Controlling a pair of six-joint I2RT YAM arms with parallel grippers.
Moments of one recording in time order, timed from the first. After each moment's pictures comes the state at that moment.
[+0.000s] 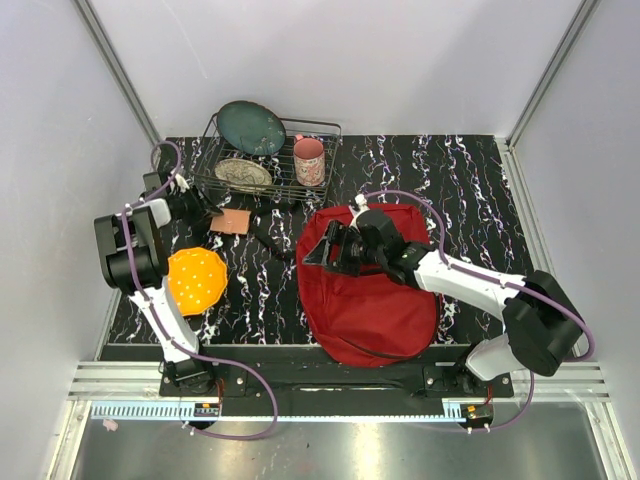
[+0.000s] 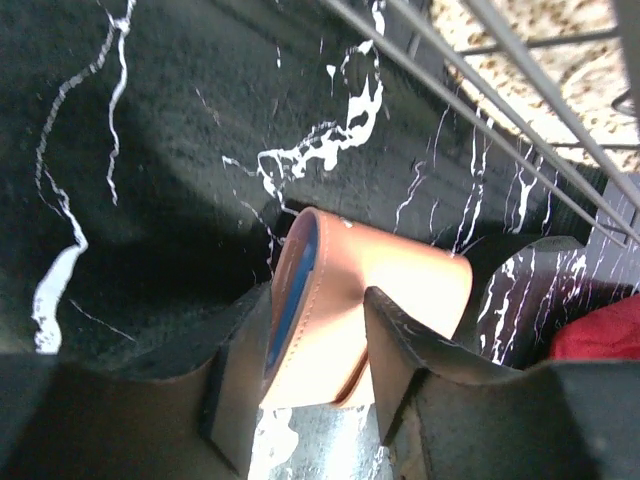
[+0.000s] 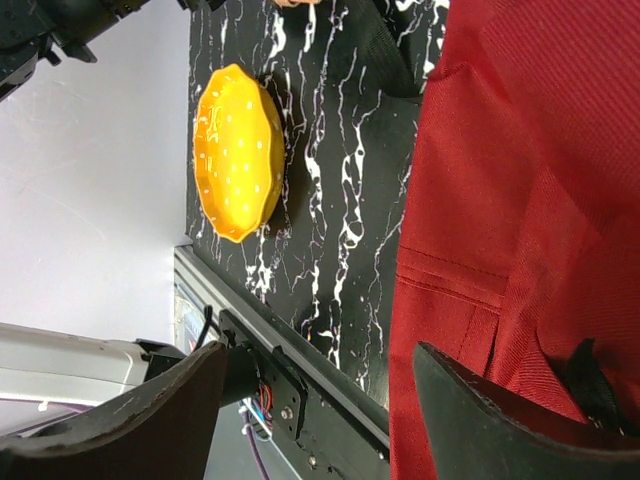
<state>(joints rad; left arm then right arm) 0.30 2.00 1.25 -0.16 0.55 -0.34 0.78 1.45 0.89 0.02 -0.27 0.99</state>
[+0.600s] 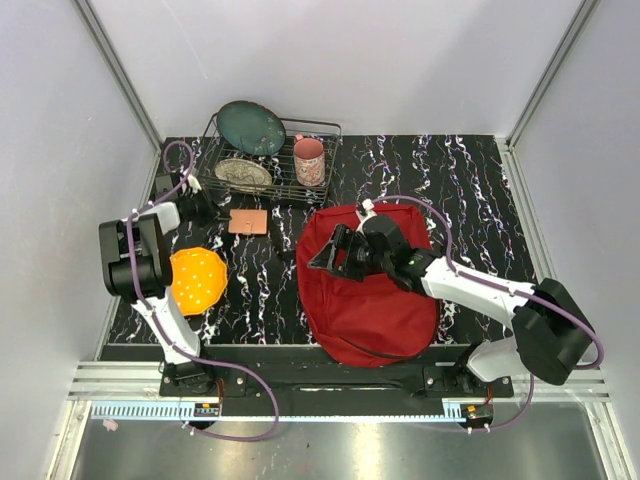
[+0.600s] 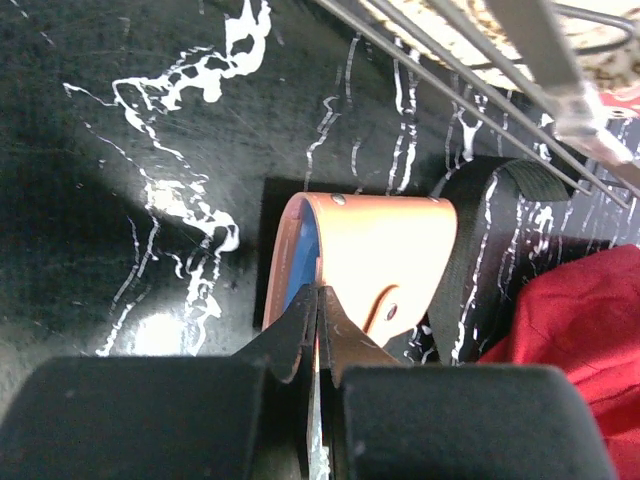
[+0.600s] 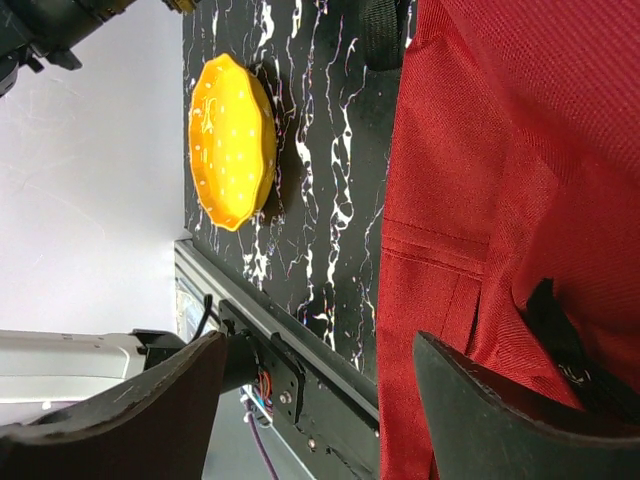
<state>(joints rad) 0.22 1.92 1.16 -0.15 0.55 -0.36 0.78 1.39 0.82 0.03 -0.25 1.02</state>
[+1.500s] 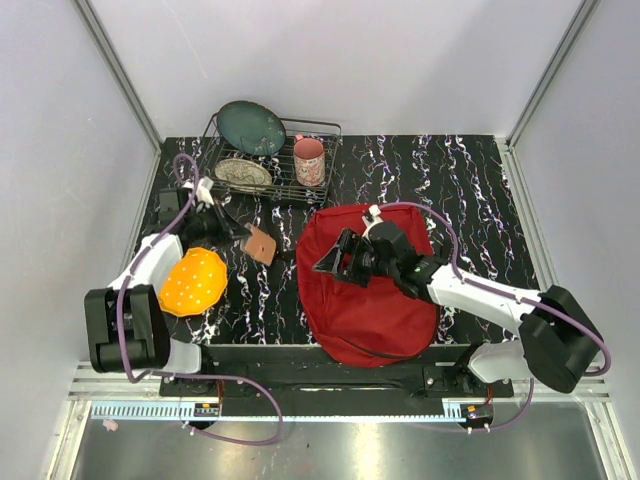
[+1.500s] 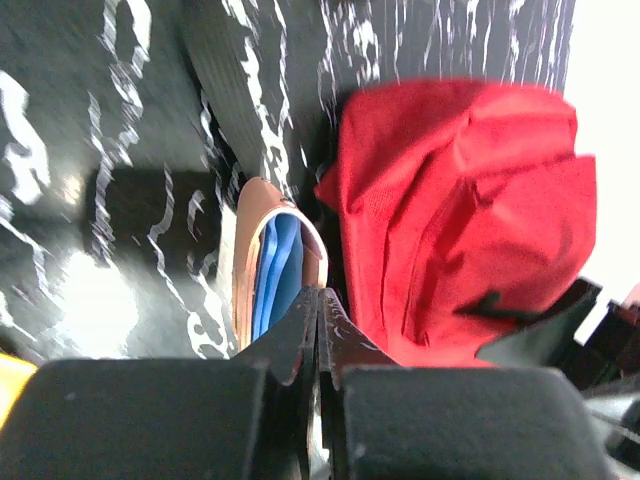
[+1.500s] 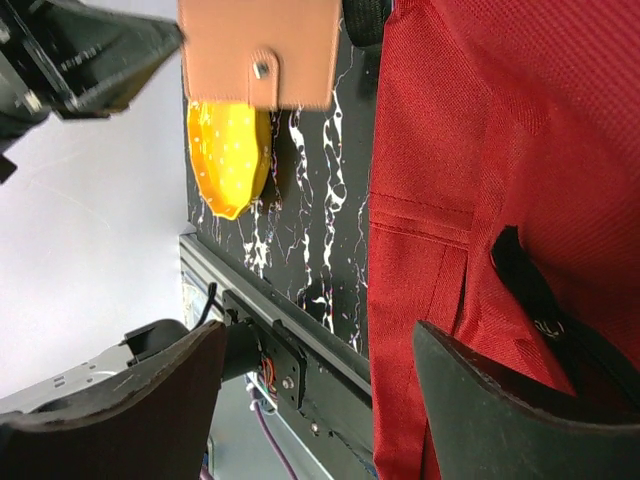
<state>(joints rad) 0.12 1.41 0.88 -0.26 0.69 -0.46 0.78 1.34 0.75 0.06 -0.24 1.06</state>
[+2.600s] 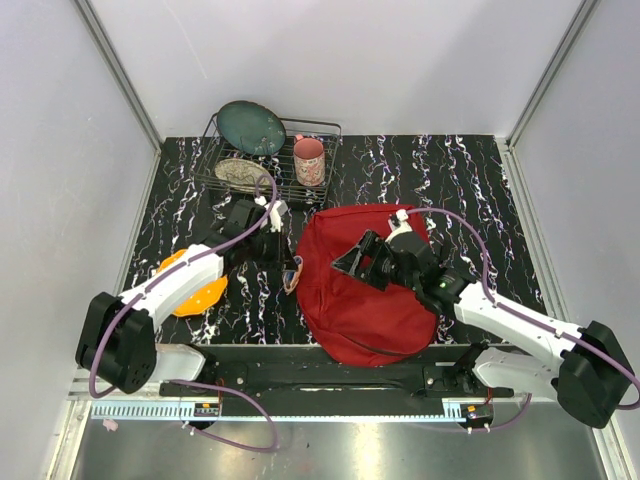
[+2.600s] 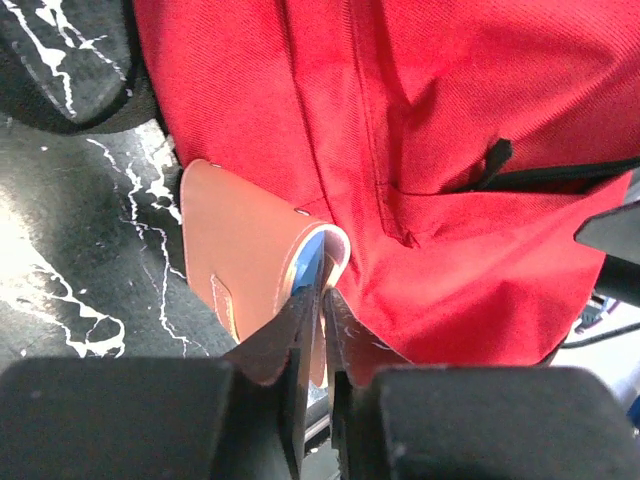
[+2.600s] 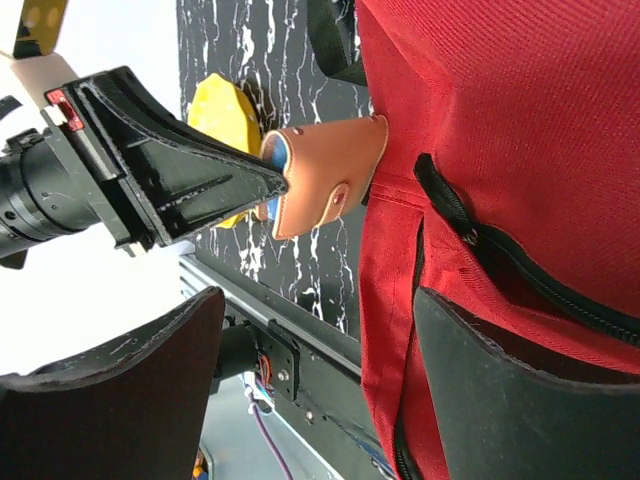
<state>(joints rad) -0.45 1.32 0.86 -0.44 0.39 -0.43 0.78 1.09 0.66 -0.03 -0.07 1.09</state>
